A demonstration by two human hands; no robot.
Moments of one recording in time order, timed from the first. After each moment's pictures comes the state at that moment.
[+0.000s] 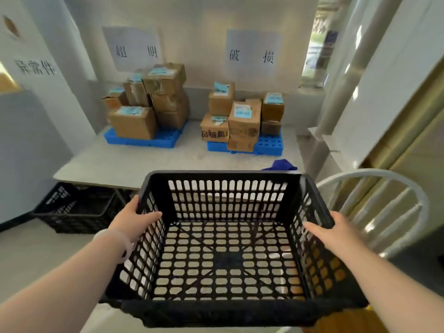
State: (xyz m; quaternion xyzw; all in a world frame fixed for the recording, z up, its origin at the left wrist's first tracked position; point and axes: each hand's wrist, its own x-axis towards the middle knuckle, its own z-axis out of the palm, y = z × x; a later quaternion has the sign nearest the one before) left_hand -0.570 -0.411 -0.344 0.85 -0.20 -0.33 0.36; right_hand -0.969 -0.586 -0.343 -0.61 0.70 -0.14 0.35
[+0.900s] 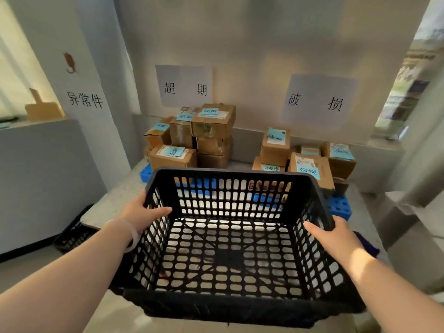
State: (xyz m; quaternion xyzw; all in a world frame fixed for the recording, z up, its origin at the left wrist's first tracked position) left_hand -0.312 -0.523 -0.294 0.85 -0.26 -0.27 0.37; right_hand -0.690 -0.733 -0.314 -0.65 0.63 -0.18 0.38
